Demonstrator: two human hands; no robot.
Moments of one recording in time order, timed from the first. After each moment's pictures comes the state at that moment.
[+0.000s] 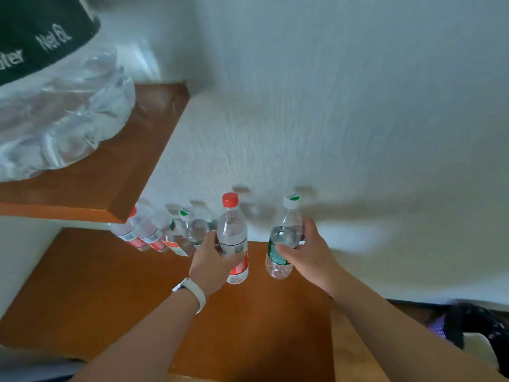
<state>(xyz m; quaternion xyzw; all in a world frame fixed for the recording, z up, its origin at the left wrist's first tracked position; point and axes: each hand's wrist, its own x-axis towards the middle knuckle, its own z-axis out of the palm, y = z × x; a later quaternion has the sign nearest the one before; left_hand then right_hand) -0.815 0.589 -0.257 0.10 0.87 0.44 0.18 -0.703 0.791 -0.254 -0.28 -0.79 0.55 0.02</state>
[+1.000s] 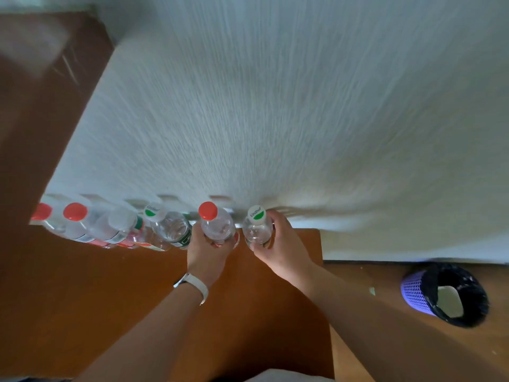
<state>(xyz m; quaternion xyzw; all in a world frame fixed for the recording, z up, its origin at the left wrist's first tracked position) -0.851 0.622 -0.338 0.04 0.87 0.46 0.16 -0.753 0.779 -0.335 -0.24 -0.86 0.45 0.06</state>
